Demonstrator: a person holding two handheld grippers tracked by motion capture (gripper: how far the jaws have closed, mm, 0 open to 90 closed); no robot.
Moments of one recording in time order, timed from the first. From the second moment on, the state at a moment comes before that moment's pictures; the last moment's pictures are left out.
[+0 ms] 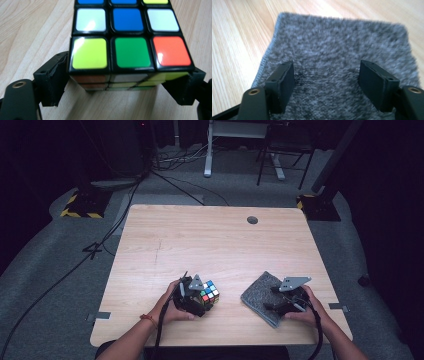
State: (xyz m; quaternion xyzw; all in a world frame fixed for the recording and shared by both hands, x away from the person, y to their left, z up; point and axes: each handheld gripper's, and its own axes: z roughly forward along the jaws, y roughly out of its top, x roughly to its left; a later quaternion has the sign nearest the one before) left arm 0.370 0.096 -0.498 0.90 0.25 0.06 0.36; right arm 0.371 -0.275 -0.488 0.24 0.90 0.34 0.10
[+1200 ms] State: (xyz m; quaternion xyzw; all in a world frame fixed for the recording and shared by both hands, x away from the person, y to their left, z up) left arm 0.384 0.092 -0.500 0.91 0.19 0.07 0.37; right arm 0.382 -0.275 -0.485 0.24 0.89 0.37 0.12
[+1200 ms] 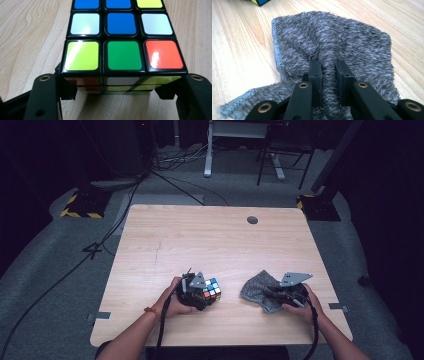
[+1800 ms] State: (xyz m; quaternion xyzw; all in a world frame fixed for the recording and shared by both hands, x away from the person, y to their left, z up) left arm 0.383 0.094 -0.502 0.90 0.19 0.07 0.38; right arm 0.381 -0.269 -0.471 0.22 0.88 0.40 0.12
